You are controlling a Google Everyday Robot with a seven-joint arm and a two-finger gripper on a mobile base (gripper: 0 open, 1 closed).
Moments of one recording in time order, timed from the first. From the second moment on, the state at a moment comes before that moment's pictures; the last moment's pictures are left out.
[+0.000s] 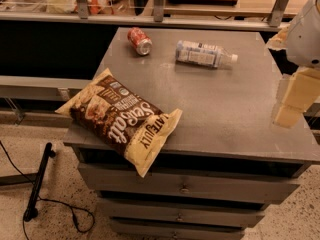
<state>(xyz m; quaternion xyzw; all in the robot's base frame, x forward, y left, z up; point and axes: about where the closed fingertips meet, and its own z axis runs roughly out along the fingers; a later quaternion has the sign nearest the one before) 0.438 -0.217 0.976 -0.60 0.78 -0.03 0.16</state>
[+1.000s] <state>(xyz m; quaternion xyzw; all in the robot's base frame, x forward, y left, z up) 0.505 -0.212 0.999 -0.55 0.79 -0.02 0.27</state>
